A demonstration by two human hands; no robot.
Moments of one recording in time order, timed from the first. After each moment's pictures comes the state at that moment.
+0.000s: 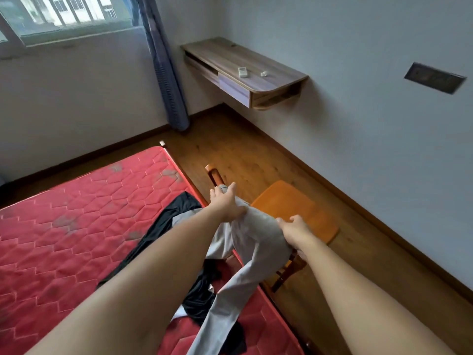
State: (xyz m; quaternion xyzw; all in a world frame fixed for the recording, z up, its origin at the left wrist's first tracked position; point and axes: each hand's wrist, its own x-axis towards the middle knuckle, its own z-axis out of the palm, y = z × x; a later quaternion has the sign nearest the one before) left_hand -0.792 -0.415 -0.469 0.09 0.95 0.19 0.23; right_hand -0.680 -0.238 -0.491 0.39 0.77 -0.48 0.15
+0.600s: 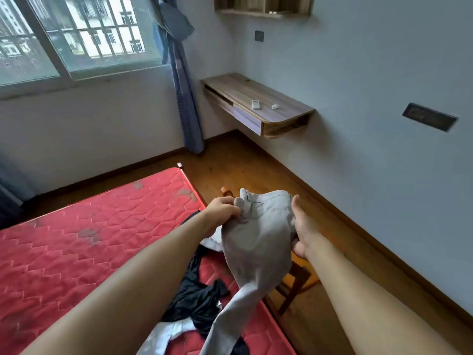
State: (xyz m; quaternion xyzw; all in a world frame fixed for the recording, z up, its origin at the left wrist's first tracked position) left_hand -0.755 -0.467 -0.372 -0.01 0.78 0.57 0.26; right_hand -0.674 -0.254 -0.389 0.32 0.55 -0.76 0.11
